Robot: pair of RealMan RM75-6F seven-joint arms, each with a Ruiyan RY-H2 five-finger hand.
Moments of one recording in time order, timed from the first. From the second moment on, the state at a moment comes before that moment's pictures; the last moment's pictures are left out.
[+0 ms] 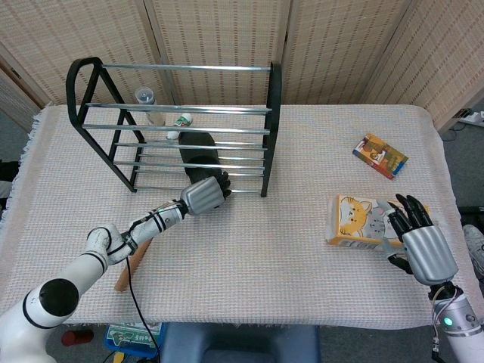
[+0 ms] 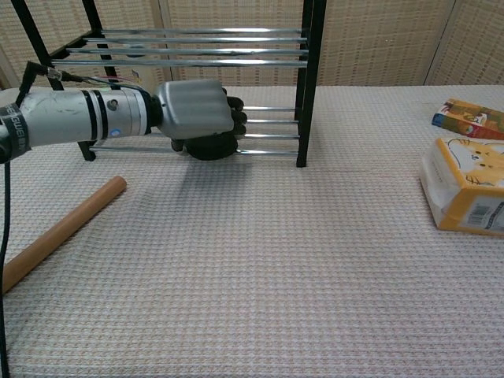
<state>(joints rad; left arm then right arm) -1.14 -1.78 0.03 -0.56 1.81 0.89 0.23 0.20 -1.08 0.06 -1.67 -1.65 1.49 -0.02</state>
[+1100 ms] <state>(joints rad) -0.97 -1.58 -0.04 -1.06 1.61 0.98 0.48 0.18 -1.06 0.06 -1.69 -1.67 1.52 -0.02</state>
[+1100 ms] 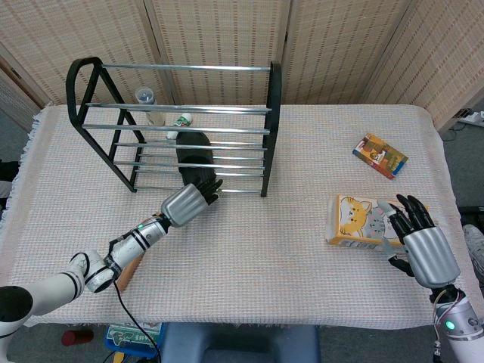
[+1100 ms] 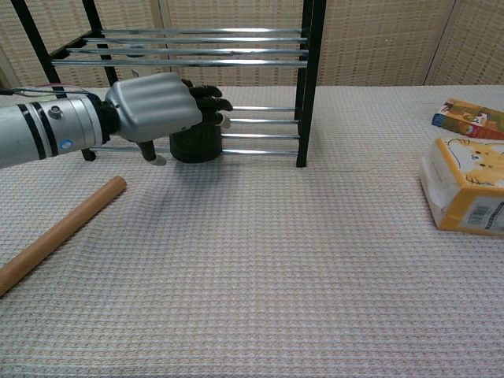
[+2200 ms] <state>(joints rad) -0.29 -1.15 0.03 -1.63 1.24 1.44 0.00 0.16 -1.08 0.04 -1.60 -1.61 1.47 0.06</state>
